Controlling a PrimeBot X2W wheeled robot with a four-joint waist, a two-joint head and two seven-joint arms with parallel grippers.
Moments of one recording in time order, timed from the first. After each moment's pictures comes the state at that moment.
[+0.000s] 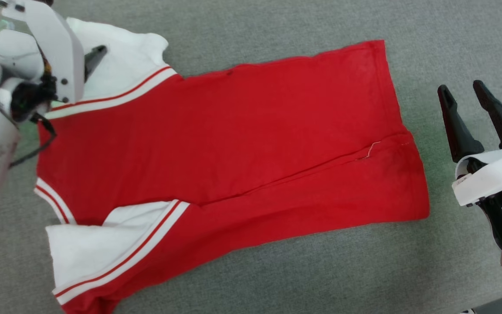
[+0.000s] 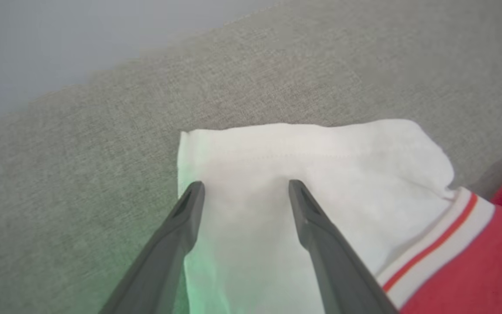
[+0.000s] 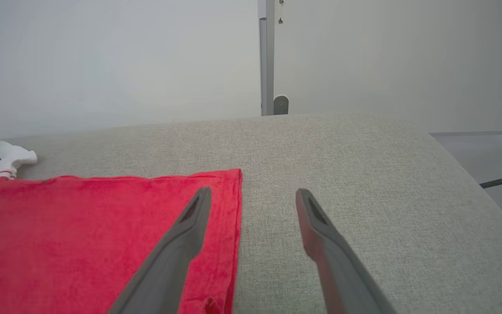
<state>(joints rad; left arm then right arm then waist) -1.24 0.59 -0.75 0.78 -0.86 -0.13 0.52 -0.44 -0.28 0.07 0.05 0.49 0.13 0.09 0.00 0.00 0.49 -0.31</state>
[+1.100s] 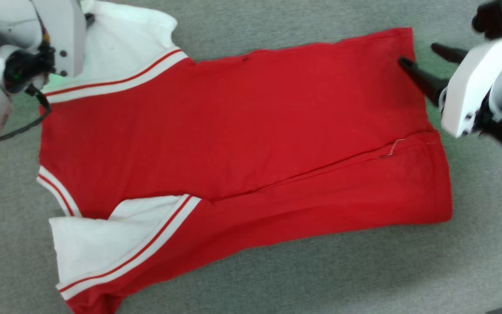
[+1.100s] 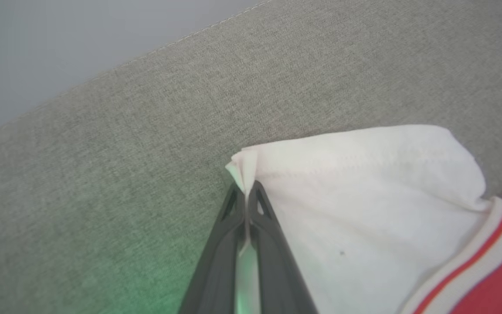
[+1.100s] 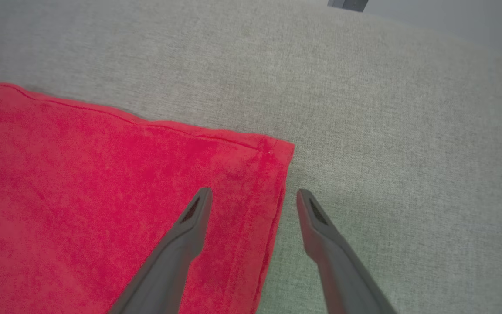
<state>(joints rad) -1.43 0.63 -1.07 0.81 -1.08 -0.13 0.50 -0.90 -0.45 0.42 0.31 0.66 0.13 0.56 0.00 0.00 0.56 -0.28</state>
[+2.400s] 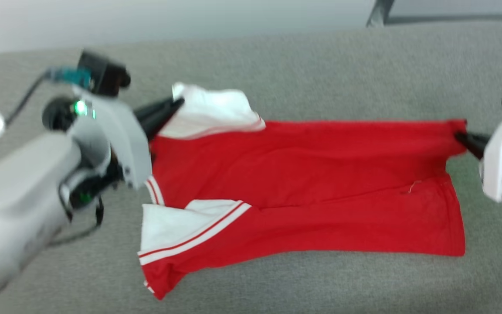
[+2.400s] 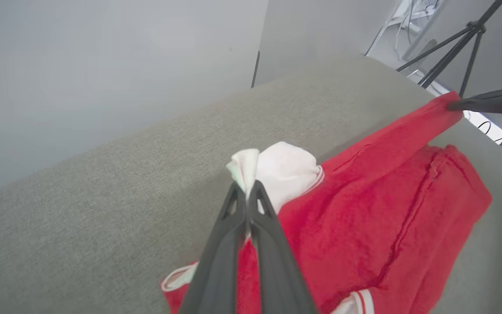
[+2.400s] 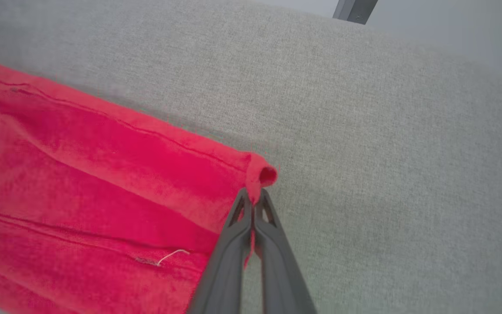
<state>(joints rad) -1.16 0.74 -1.27 0.39 -1.29 -0.13 0.01 -0.81 -0.69 0.69 0.47 0.91 0.13 0.42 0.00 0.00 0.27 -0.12</state>
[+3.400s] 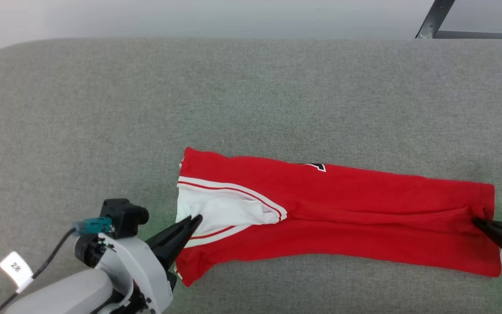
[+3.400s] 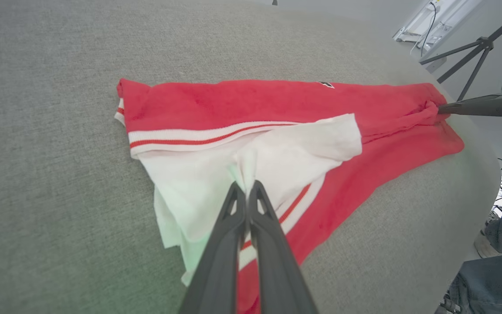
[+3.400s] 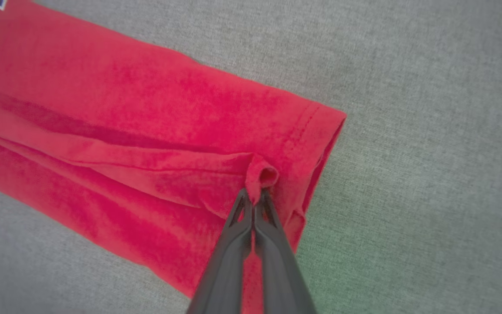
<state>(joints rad) -0.71 0.83 -1.27 0.06 -1.26 0.04 -0.25 -0.29 -0.74 0.33 0.15 0.83 0.13 0.56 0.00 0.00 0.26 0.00</state>
